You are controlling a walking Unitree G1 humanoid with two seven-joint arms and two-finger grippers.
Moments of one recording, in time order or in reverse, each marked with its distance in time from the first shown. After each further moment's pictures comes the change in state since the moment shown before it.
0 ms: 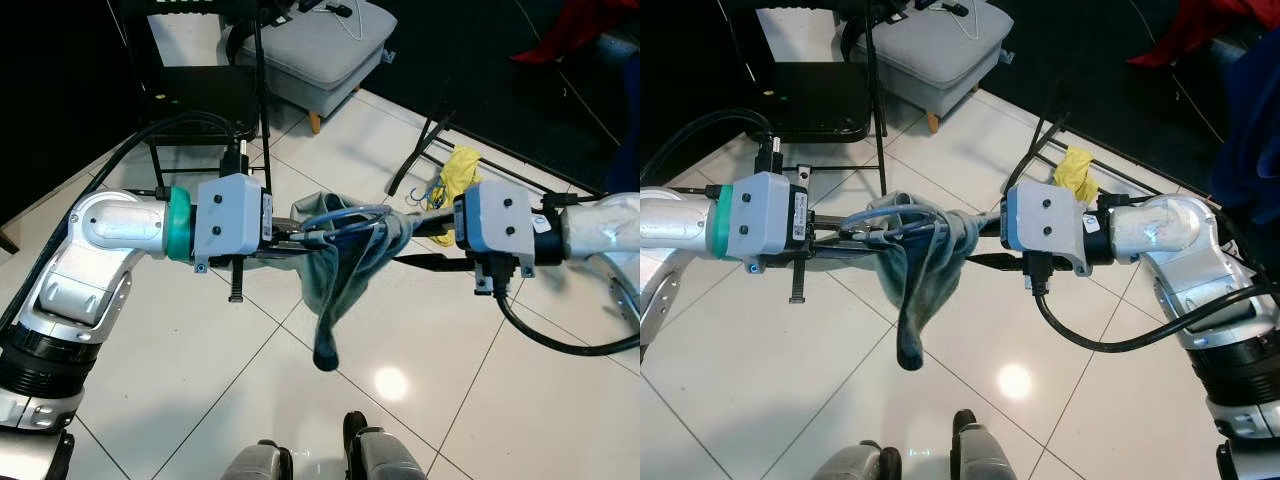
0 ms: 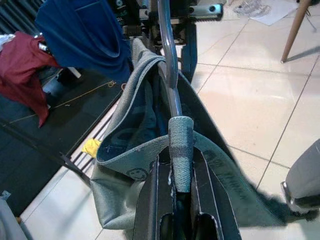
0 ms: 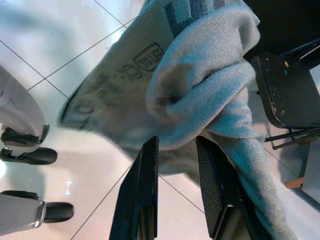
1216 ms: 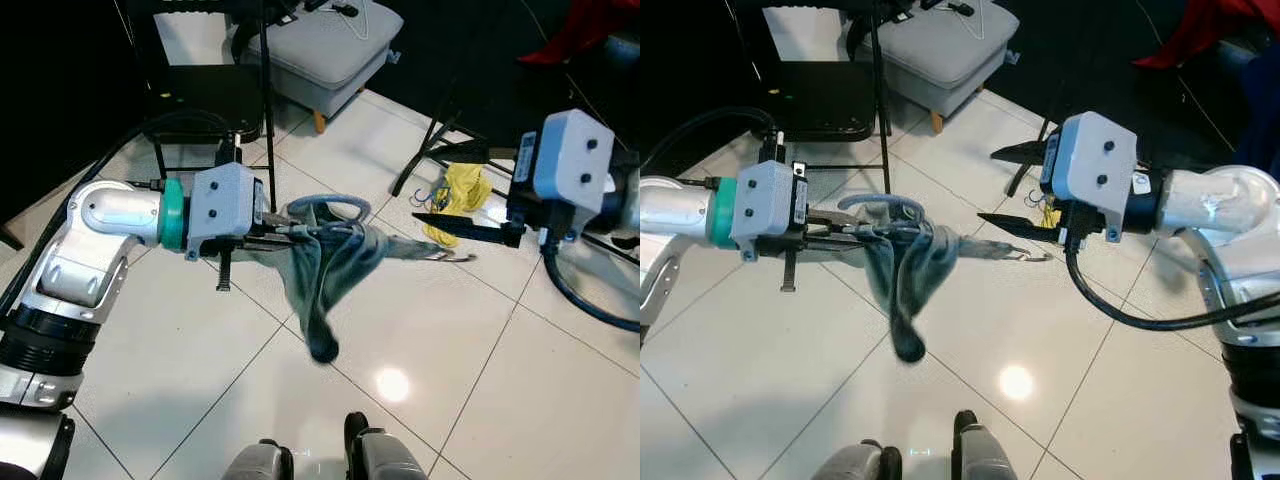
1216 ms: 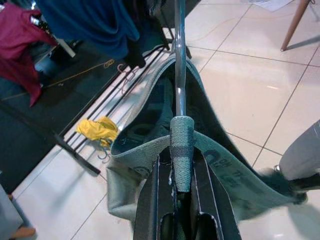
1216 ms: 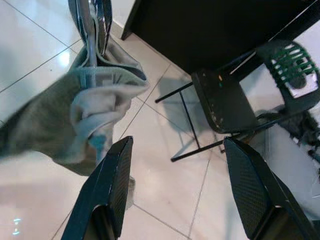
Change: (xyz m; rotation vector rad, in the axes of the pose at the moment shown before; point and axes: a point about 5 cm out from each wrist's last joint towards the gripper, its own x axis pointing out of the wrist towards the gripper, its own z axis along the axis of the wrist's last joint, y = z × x) left arm -0.007 0.013 -0.019 -0.054 0.055 0.019; right arm -0.033 -0.018 0.024 -0.024 -0.062 -0.250
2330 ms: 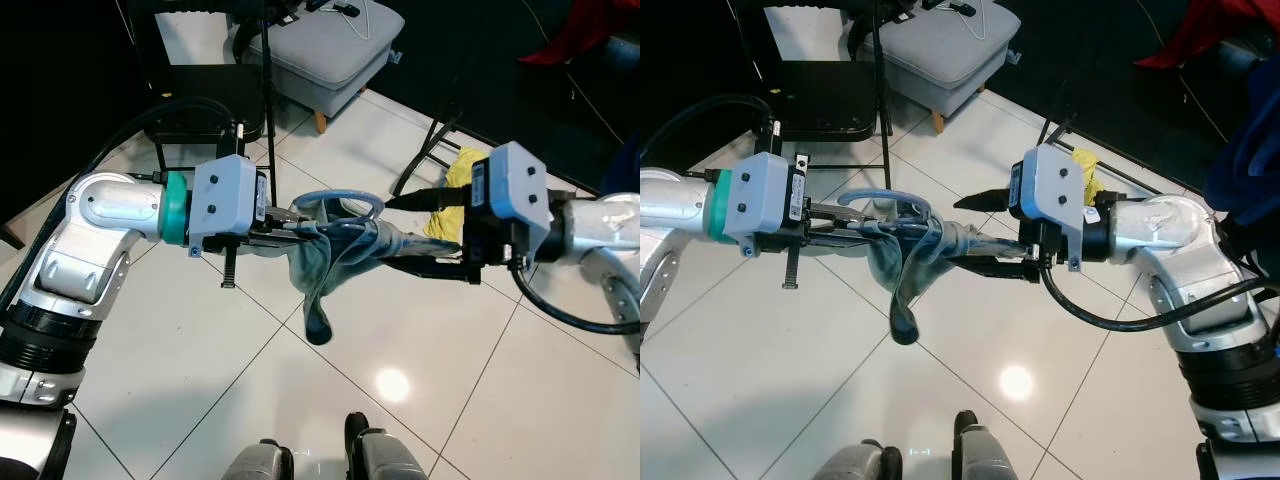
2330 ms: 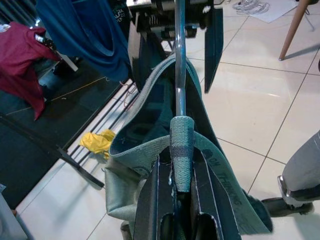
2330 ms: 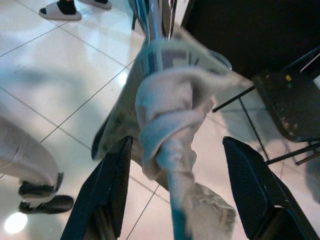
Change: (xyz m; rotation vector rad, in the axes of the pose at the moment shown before) left arm 0.001 0.004 0.015 0.019 -0.047 -0.003; right arm 0.032 0.027 -0.024 0.204 -0.052 0.189
